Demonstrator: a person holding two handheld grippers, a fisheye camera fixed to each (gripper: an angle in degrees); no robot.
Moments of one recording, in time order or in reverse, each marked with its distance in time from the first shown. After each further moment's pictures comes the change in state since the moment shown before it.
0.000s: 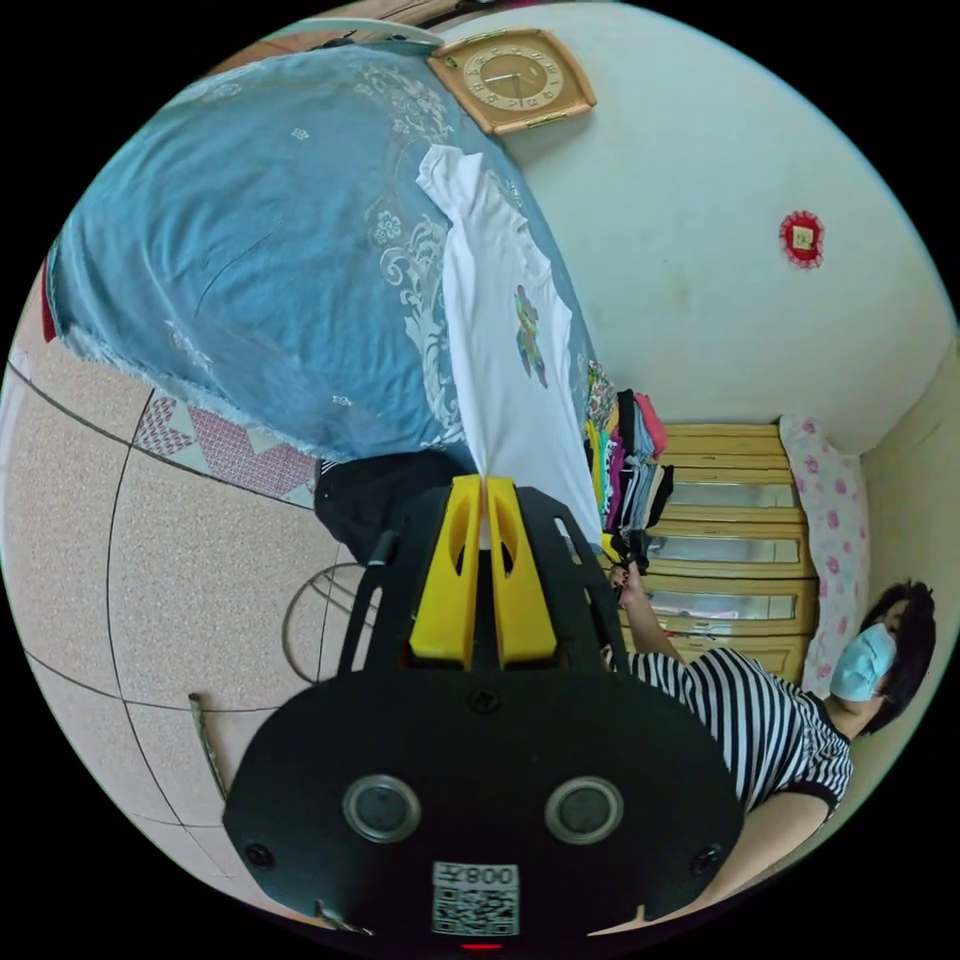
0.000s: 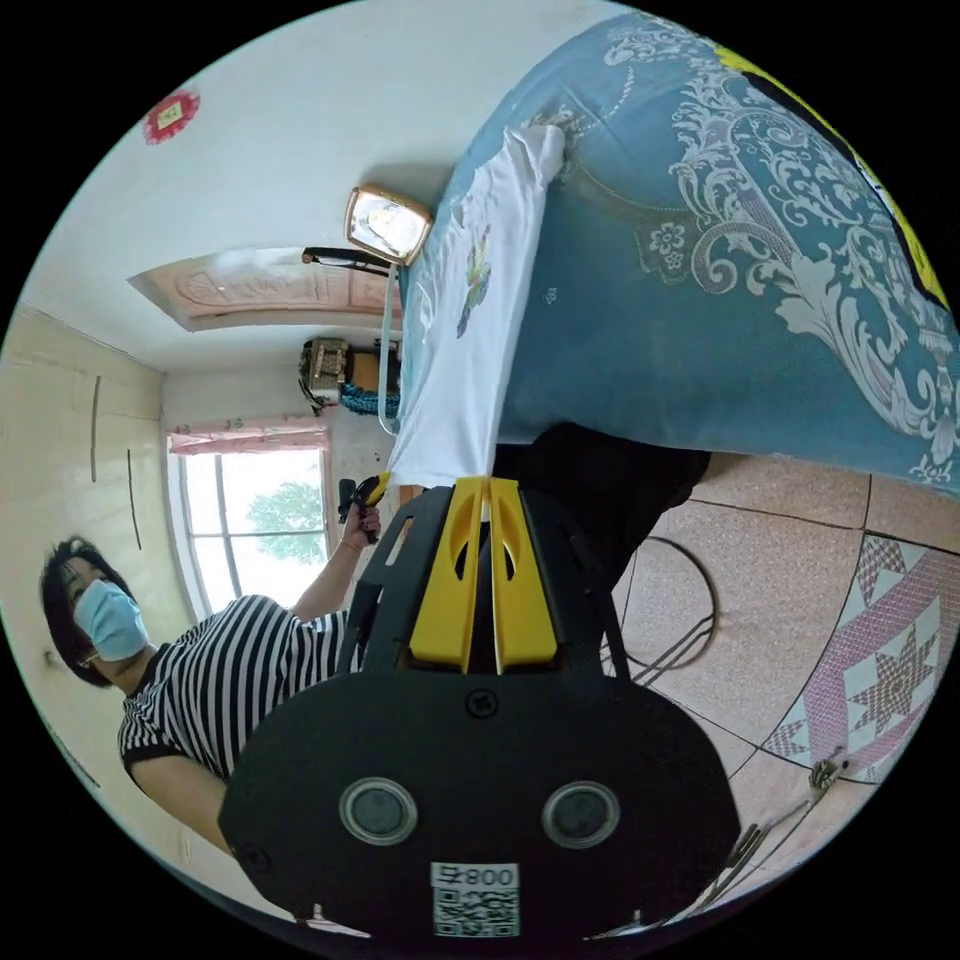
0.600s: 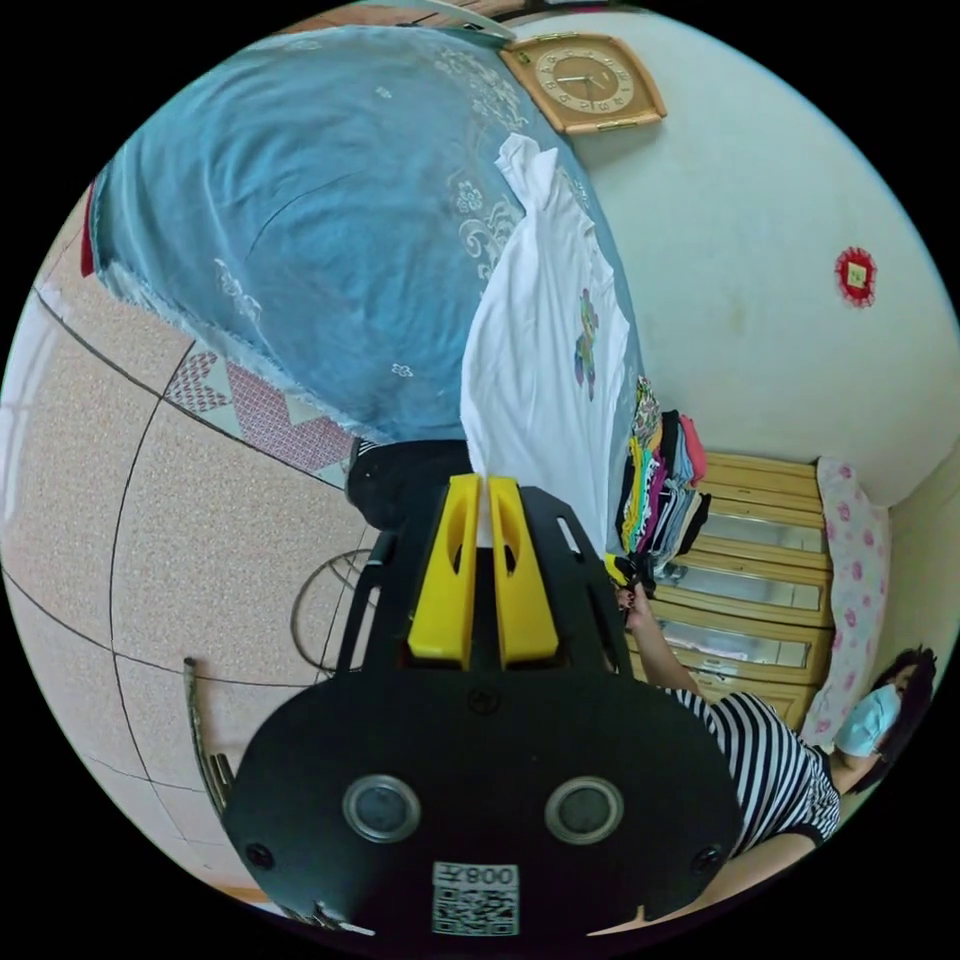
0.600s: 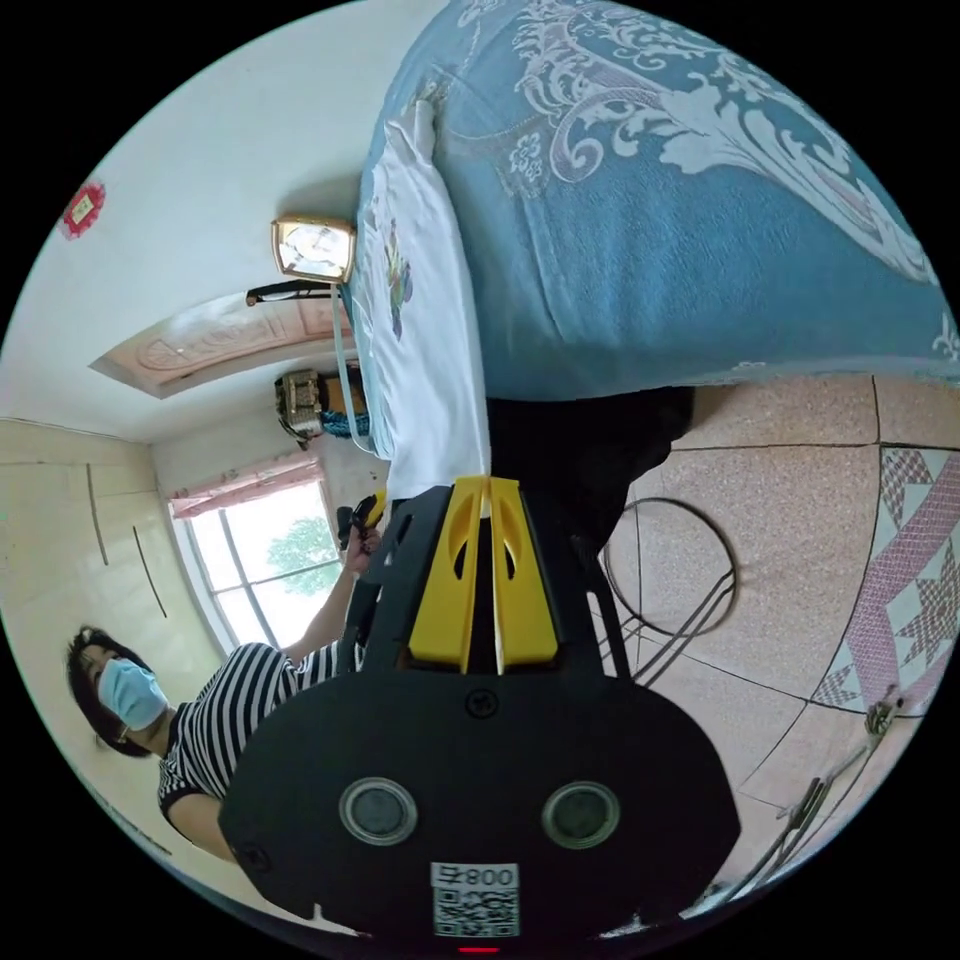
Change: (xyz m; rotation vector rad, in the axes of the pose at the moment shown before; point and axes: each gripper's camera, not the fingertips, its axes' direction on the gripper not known) left arm -0.119 -0.089 0.129 0.015 -0.099 -0.127; right arm 0.069 -0.037 0.002 -0.014 -0.031 0.214
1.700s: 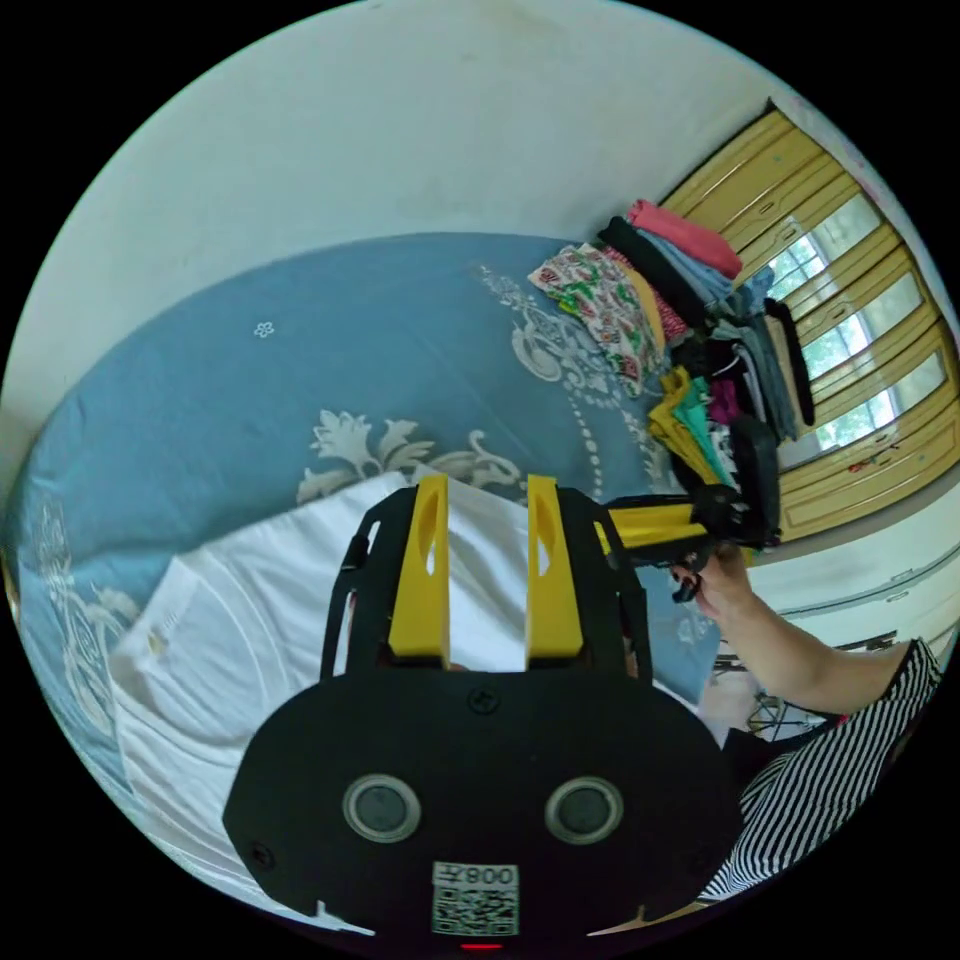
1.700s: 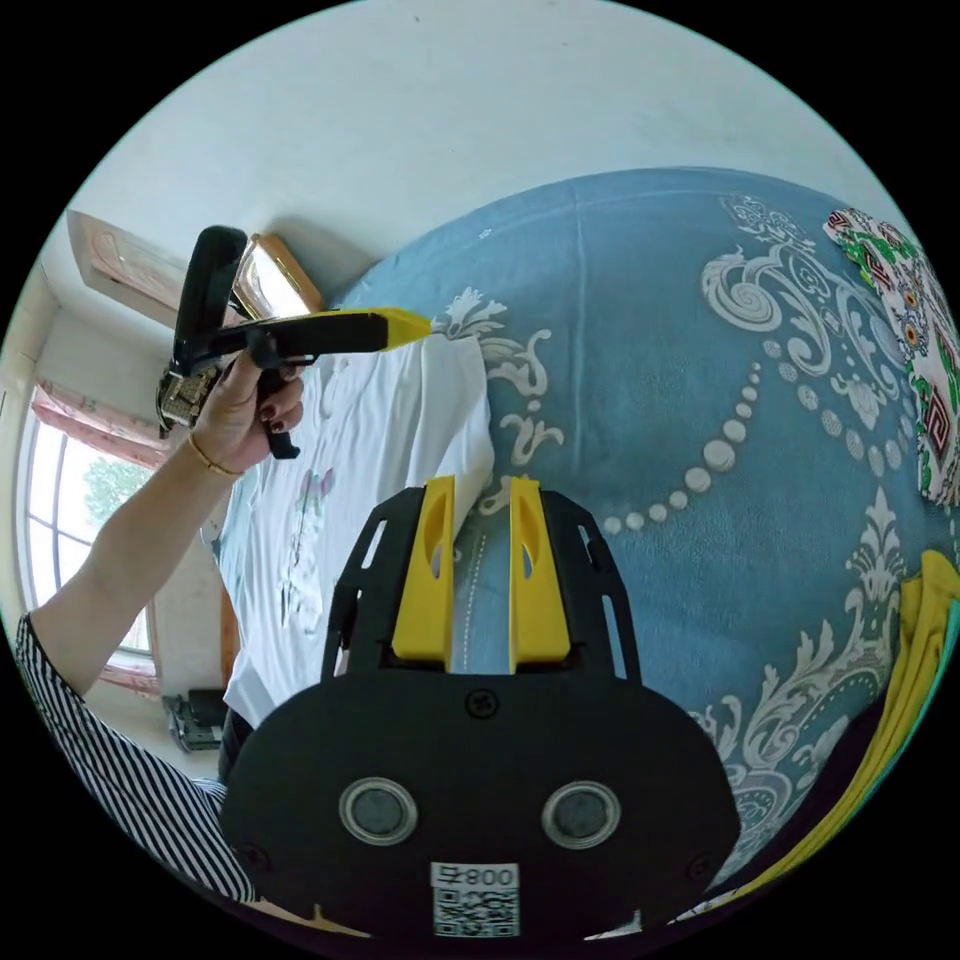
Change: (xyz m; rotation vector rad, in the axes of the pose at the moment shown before) left arm 0.308 -0.462 0.705 -0.311 -0.320 1.025; right arm -0.174 -0.330 -0.012 0.262 0.523 -0.438
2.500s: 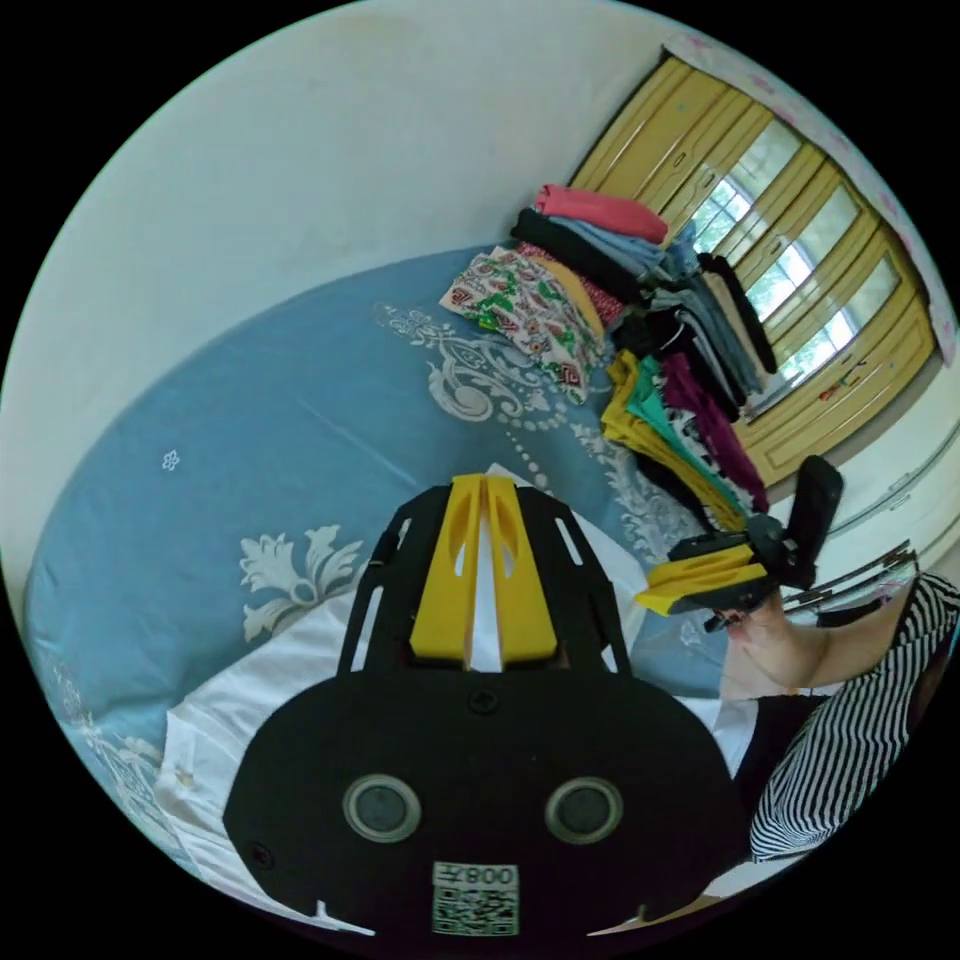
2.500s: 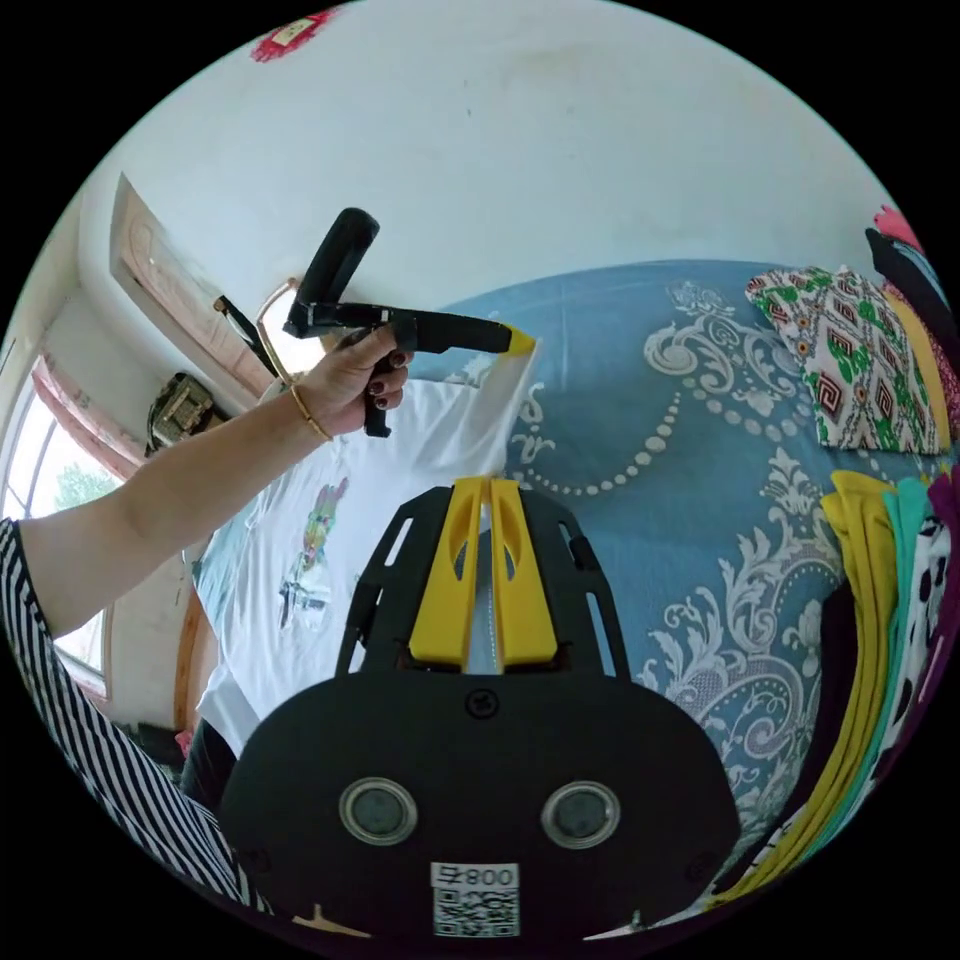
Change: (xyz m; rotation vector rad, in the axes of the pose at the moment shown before) left arm -0.005 -0.111 0.137 0.048 0.051 0.246; right arm -0.073 0.025 -0.056 0.245 0.098 -0.033
